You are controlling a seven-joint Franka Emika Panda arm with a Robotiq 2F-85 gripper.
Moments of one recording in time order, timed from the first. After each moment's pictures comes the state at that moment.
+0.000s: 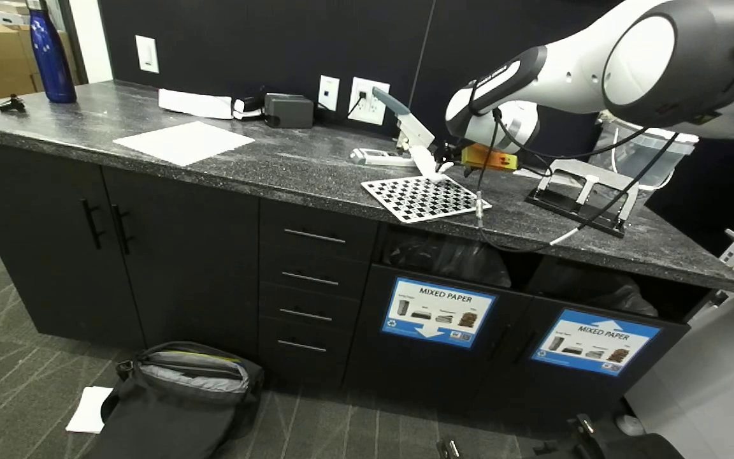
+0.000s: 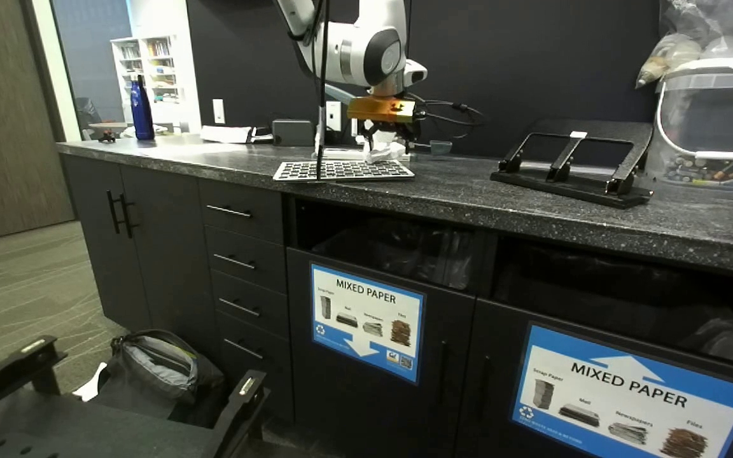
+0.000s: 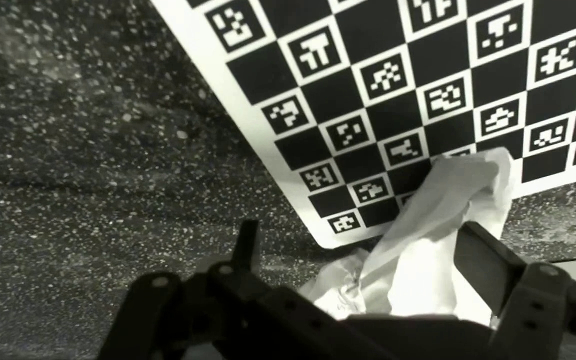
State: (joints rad) arm -0.05 0.89 -0.09 -1.26 0.22 2.68 -0.21
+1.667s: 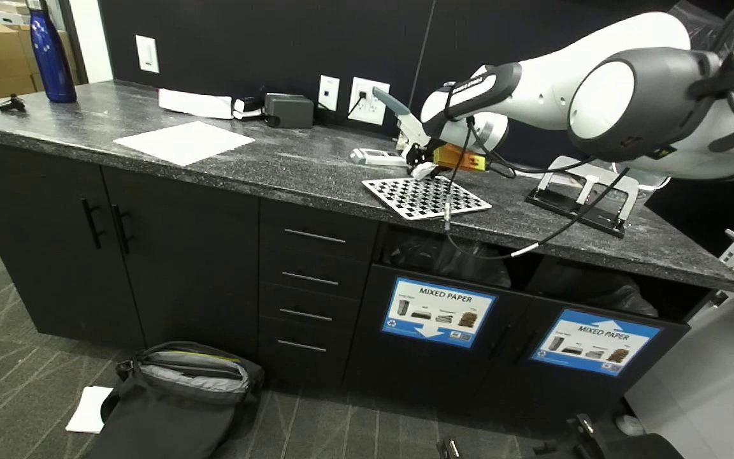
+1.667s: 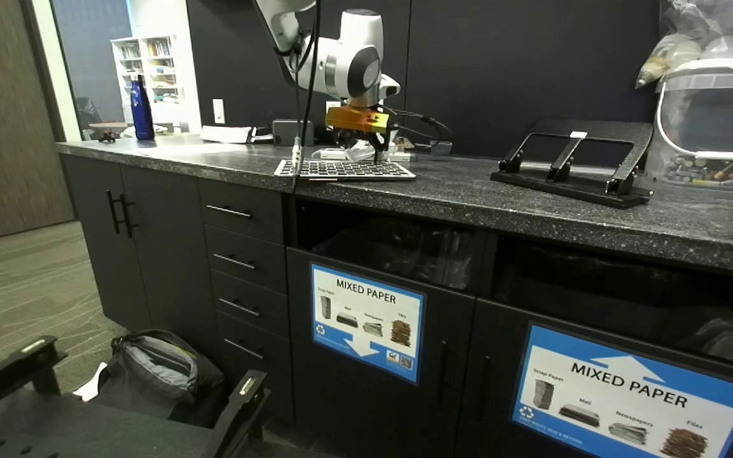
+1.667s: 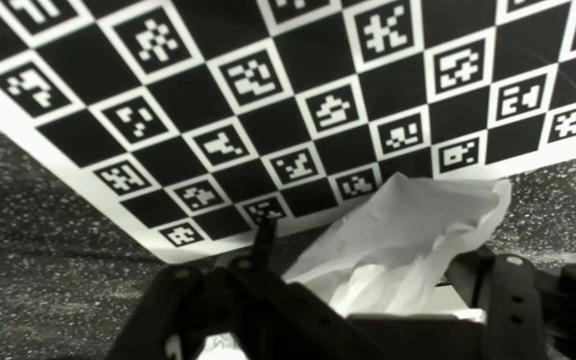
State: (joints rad) arm -0.07 1.04 0.05 -1.03 0.13 2.58 -0.17
